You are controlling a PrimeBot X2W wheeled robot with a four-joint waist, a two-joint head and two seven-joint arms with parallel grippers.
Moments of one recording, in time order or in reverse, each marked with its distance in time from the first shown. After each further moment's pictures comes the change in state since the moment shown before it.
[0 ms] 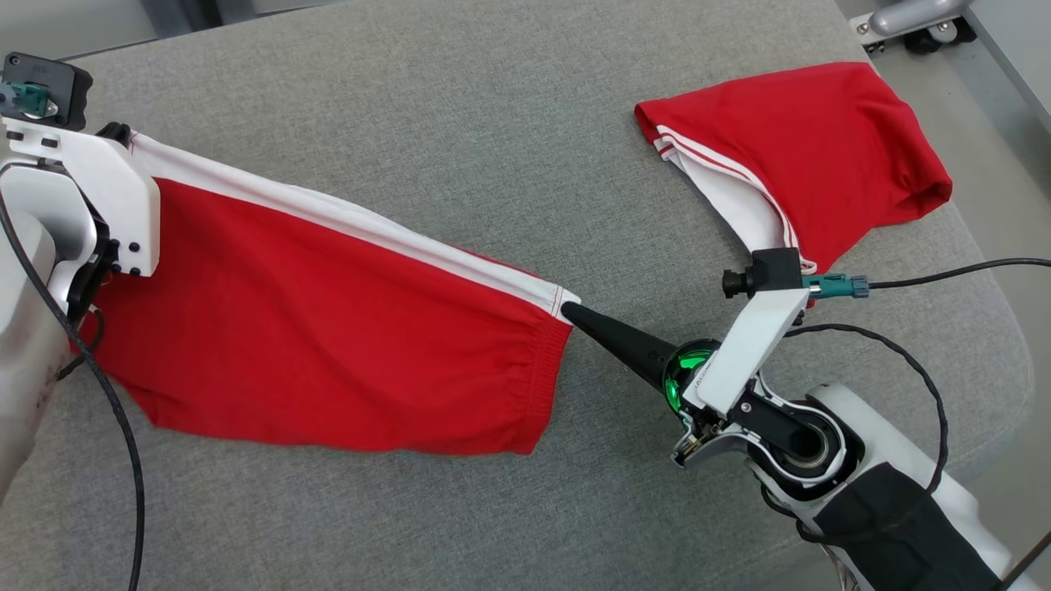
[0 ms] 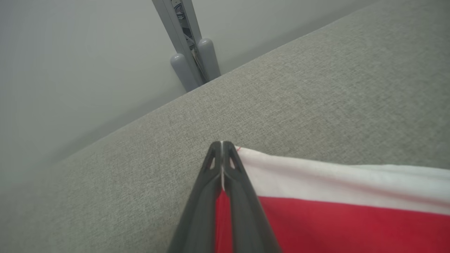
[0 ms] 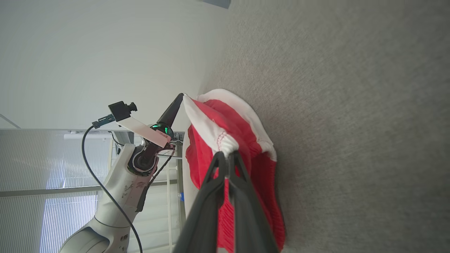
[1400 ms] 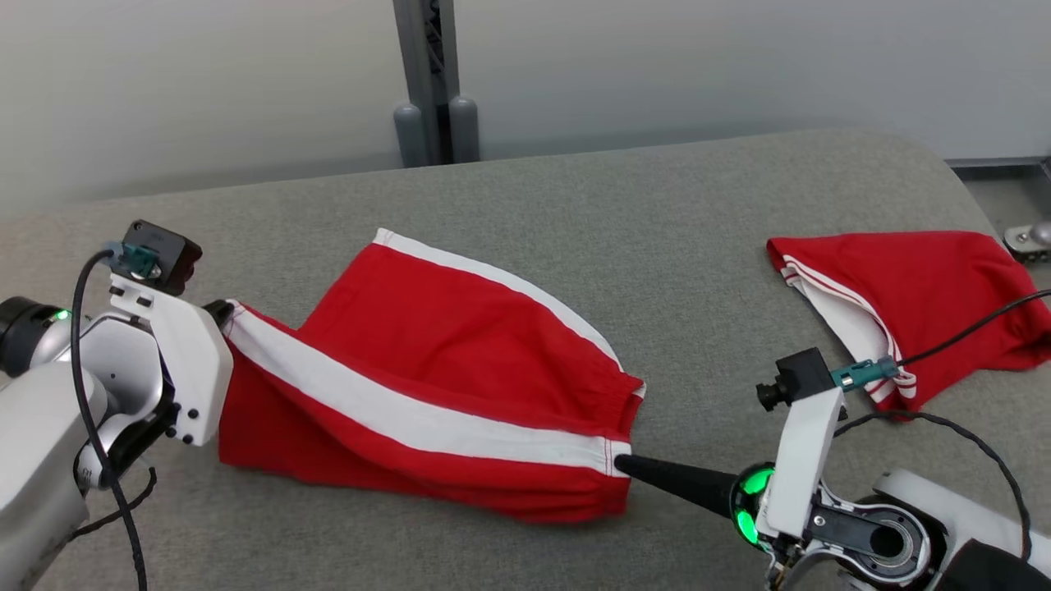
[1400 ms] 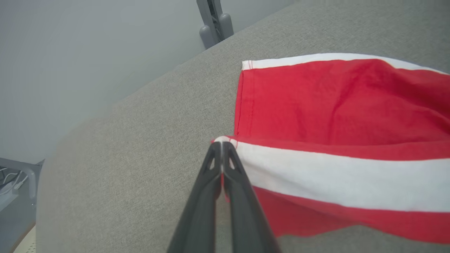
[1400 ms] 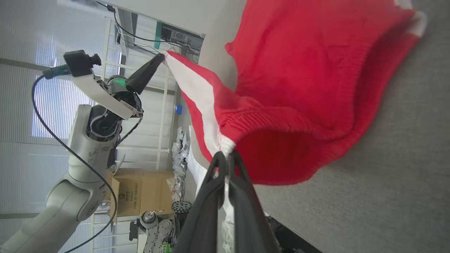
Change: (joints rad) left arm 0.357 0.240 -0.024 -0.650 -0.103 0.063 0.273; right arm 0.018 -0.391 0.402 -0.242 0.204 0.001 -0.015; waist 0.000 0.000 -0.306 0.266
